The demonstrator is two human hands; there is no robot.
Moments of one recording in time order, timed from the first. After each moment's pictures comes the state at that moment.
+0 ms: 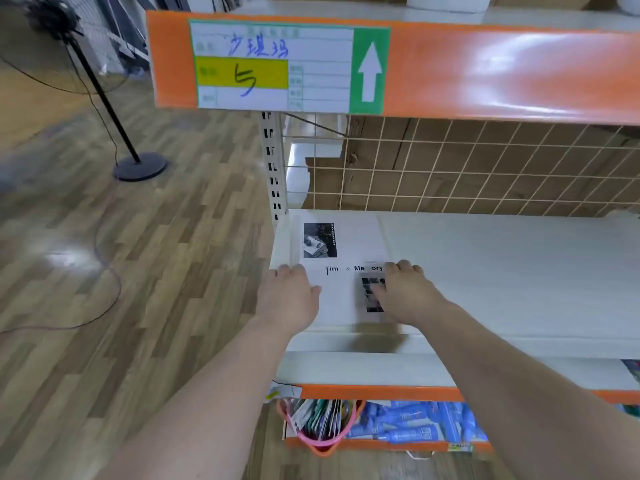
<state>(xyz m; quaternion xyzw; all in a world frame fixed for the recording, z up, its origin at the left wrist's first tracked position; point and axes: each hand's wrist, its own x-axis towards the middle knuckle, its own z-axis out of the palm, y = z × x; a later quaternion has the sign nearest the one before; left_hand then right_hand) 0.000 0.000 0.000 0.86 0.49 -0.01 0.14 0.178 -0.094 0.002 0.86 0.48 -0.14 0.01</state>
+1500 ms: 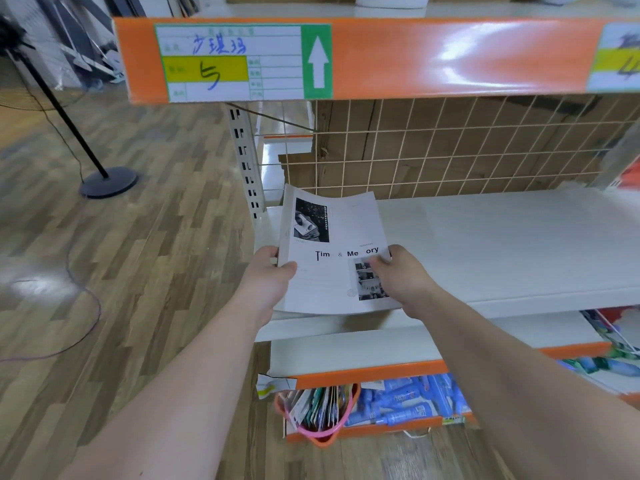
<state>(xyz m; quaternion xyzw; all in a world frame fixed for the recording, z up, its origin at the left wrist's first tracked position) -0.012 0.001 0.020 0.60 0.49 0.21 0.60 0.168 -0.124 0.016 0.80 0.24 -0.31 -0.44</state>
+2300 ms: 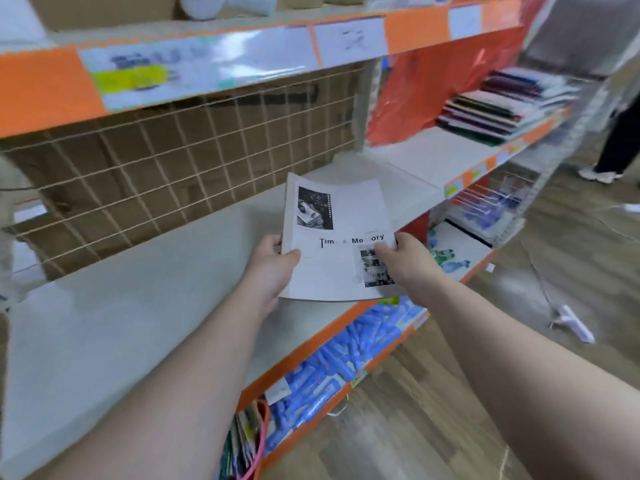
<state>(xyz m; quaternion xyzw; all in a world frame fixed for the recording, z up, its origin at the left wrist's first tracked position) 0.215 -0.207 0.051 0.69 0.29 0.10 0.65 0.297 -0.401 0.047 0.87 0.05 -0.10 -0.48</state>
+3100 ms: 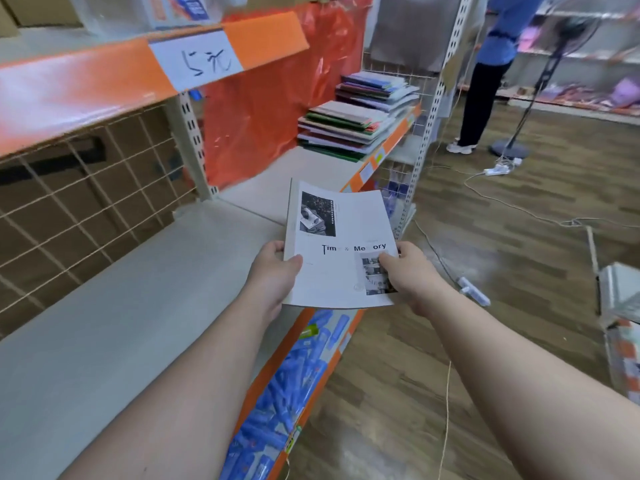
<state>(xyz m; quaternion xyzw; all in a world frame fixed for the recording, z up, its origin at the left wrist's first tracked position) 0.480 -0.411 0.041 0.73 0.16 -0.02 0.67 0.482 -0.622 0.039 0.82 -0.15 -0.06 -0.55</state>
